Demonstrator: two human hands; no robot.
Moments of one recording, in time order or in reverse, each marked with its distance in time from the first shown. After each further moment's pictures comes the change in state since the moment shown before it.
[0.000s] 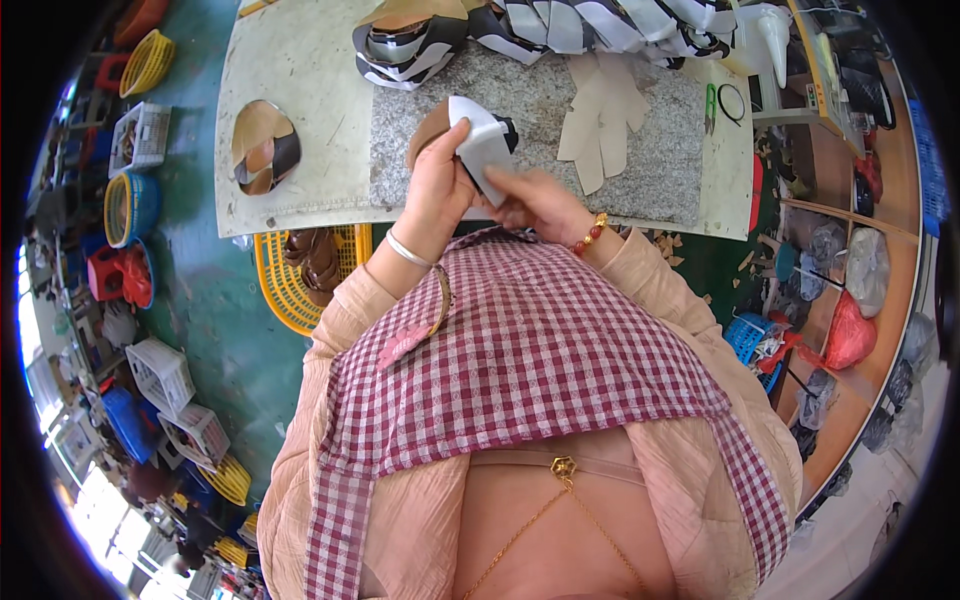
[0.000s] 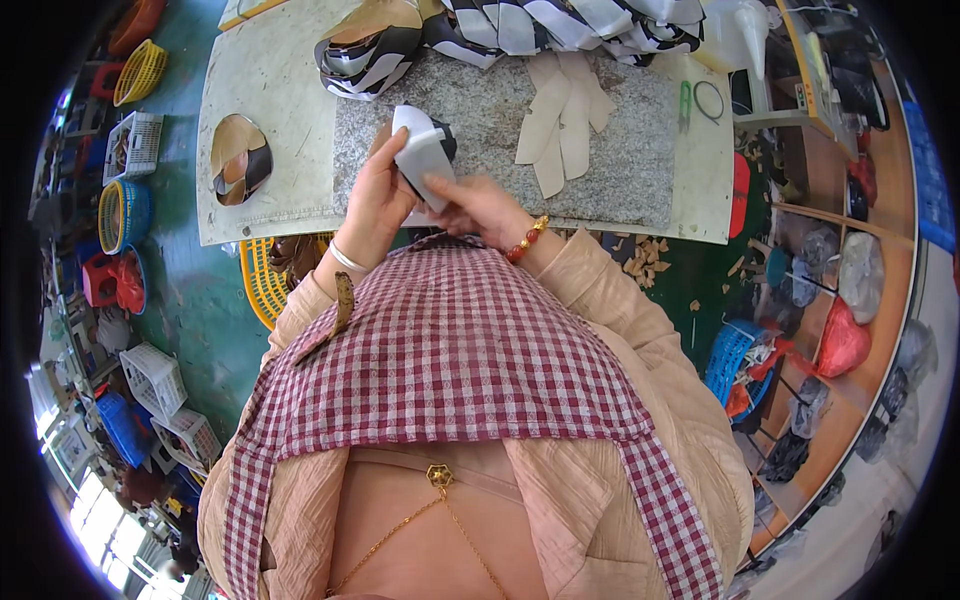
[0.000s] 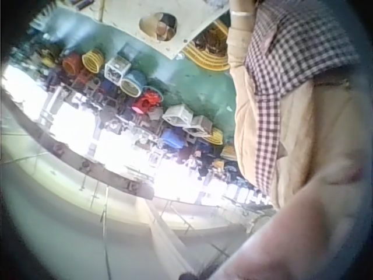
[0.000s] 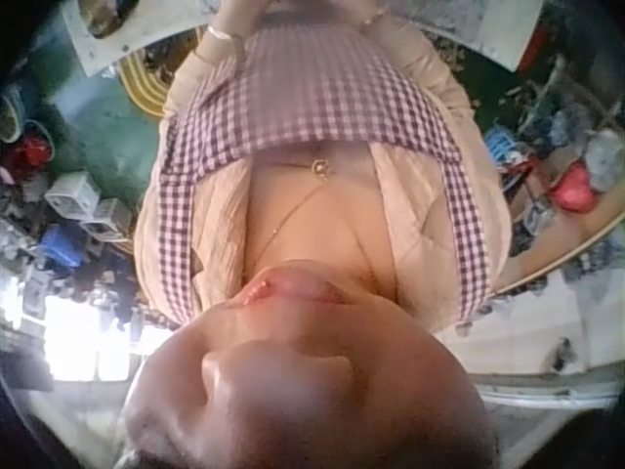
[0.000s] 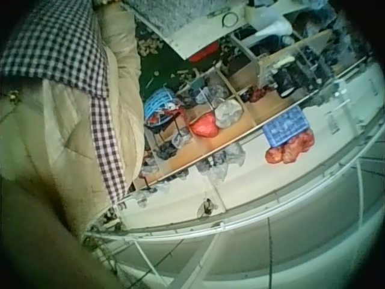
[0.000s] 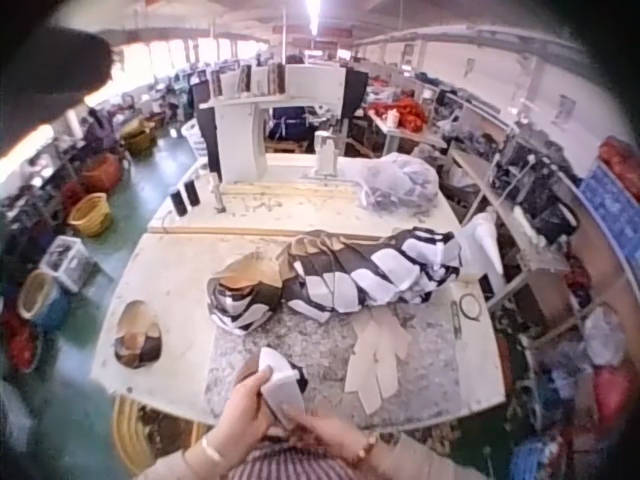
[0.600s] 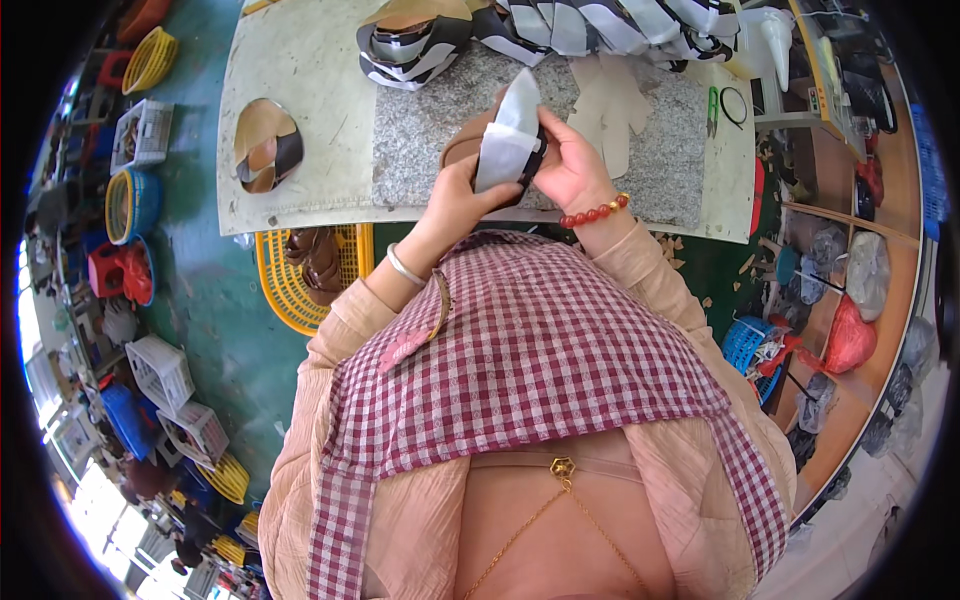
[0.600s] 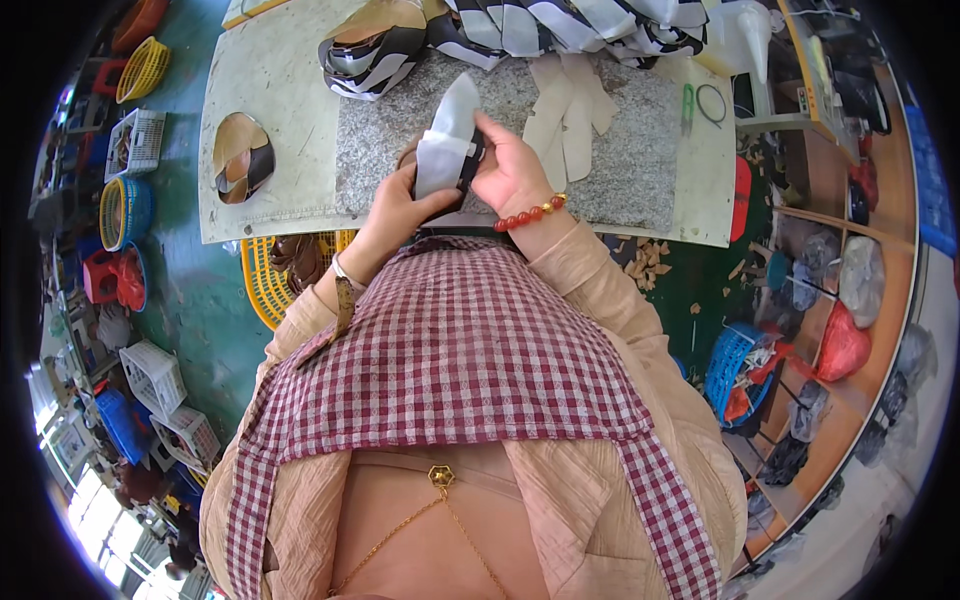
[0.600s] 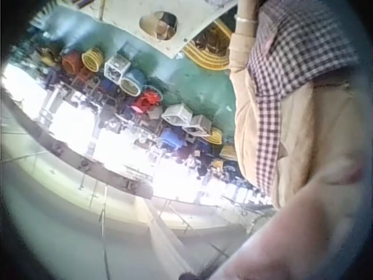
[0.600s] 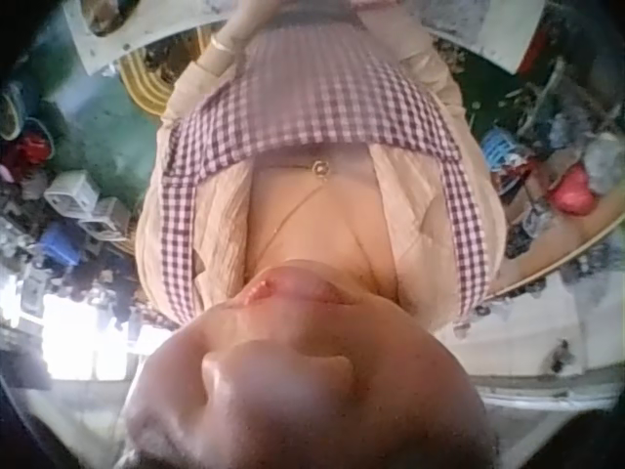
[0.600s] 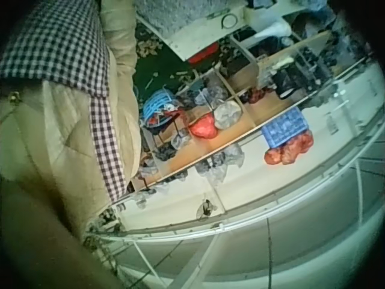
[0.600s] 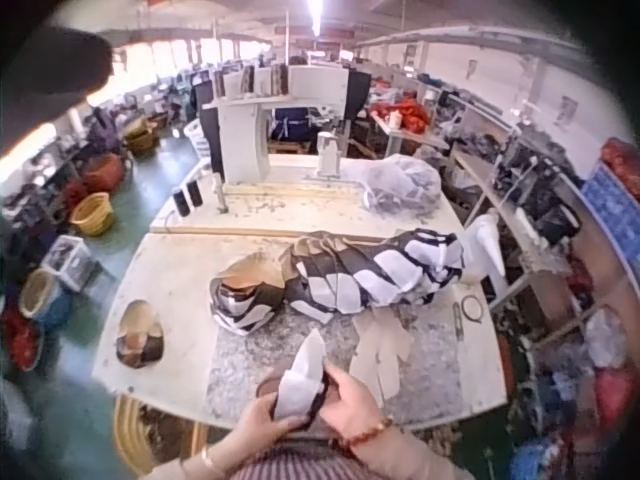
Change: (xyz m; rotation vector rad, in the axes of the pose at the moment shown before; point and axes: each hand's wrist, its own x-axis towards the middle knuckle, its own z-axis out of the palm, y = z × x) left_hand -0.014 -0.012 -0.029 1.032 -0.302 0.346; right_hand 0.020 -0.041 0.000 0.805 0.063 -0.164
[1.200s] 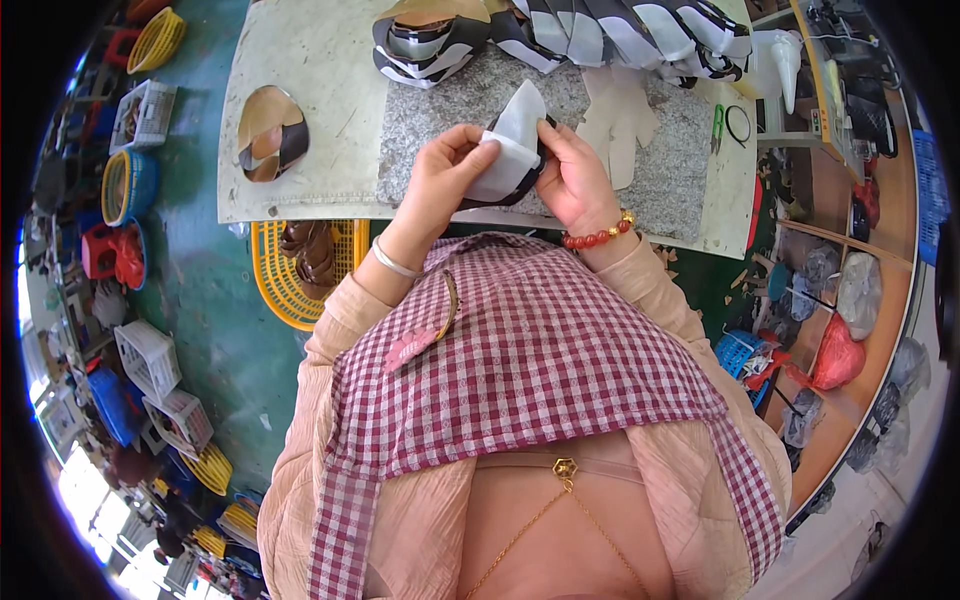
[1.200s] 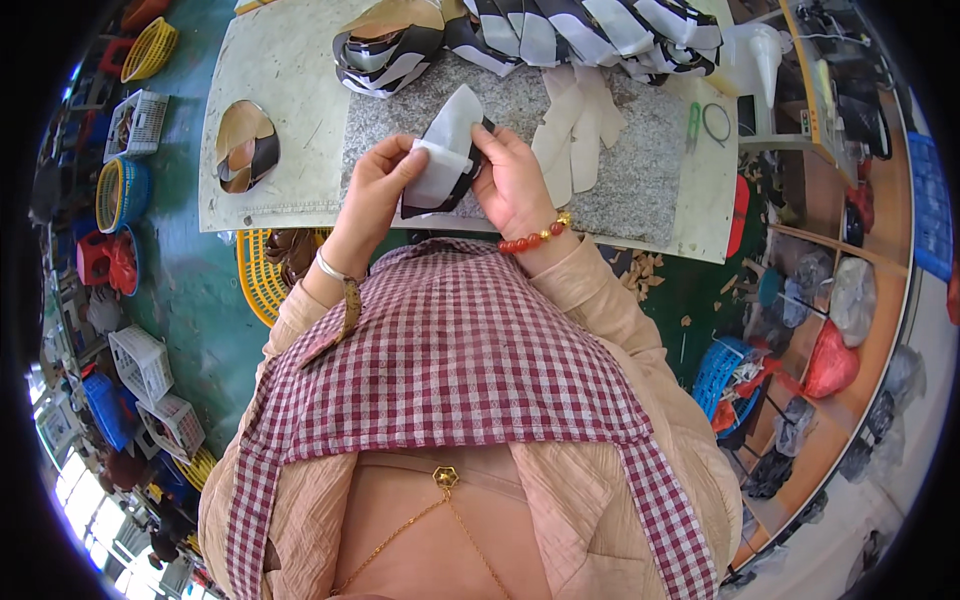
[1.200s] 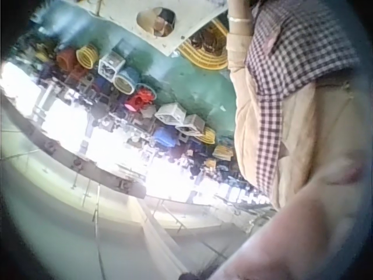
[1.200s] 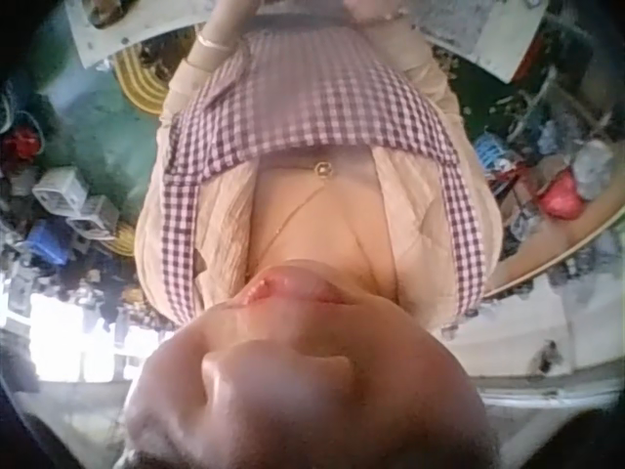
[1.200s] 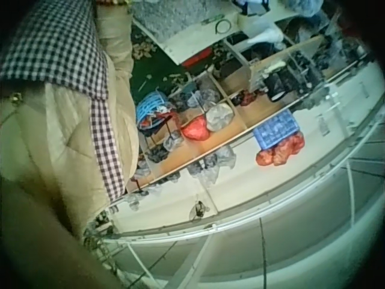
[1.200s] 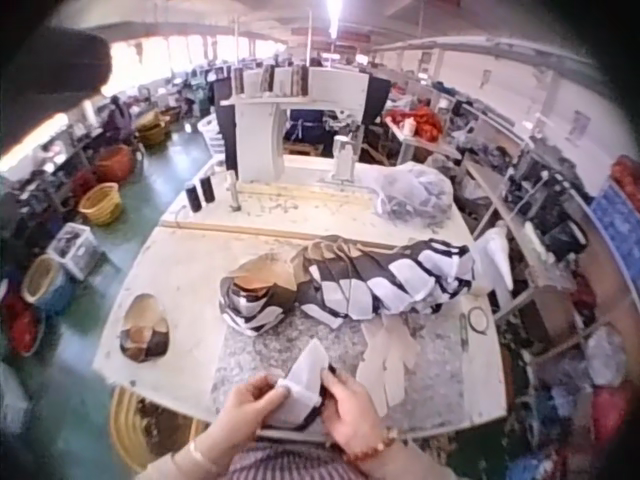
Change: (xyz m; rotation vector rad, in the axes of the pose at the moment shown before) left_hand 0.004 0.028 -0.027 -0.424 -0.046 -0.059; right_hand -0.019 0.011 0.018 -0.443 -0.096 -0.222
